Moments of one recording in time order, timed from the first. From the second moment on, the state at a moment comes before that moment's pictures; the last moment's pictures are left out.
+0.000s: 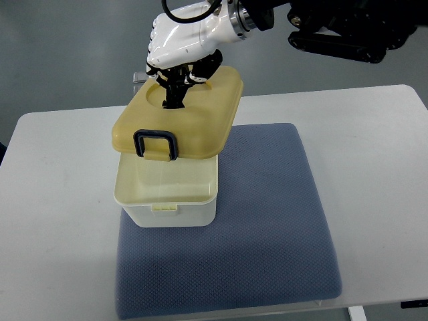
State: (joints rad) left arm 0.00 0.00 -0.09 -0.09 0.02 -0.23 -0.11; right arm 2.03 -0.17 -0.72 1.00 -1.20 -0.21 0.61
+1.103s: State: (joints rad) left arm 0.00 0.00 -0.09 -0.09 0.02 -0.23 -0.11; right arm 1.71 -0.74 -0.50 1.19 -1.59 -0.27 0.61
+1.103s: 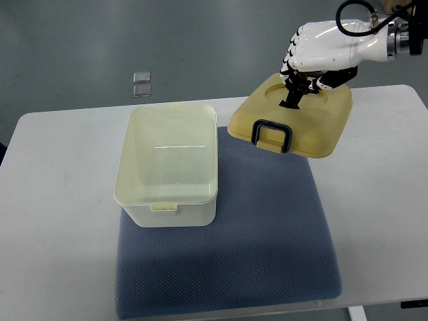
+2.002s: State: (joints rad) left arm 0.00 0.00 -0.09 -0.09 0.02 -0.23 -0.11; right arm 1.37 -0.67 -0.28 1.18 -1.72 -0.39 0.61
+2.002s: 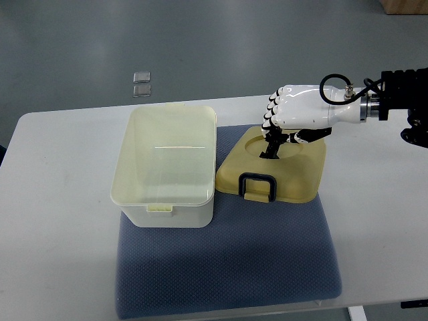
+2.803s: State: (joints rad) left arm 0.00 0.00 -0.09 -0.09 0.02 -0.23 -0.11; right arm 1.30 -0.62 -0.13 1.09 -1.63 -0.41 0.61
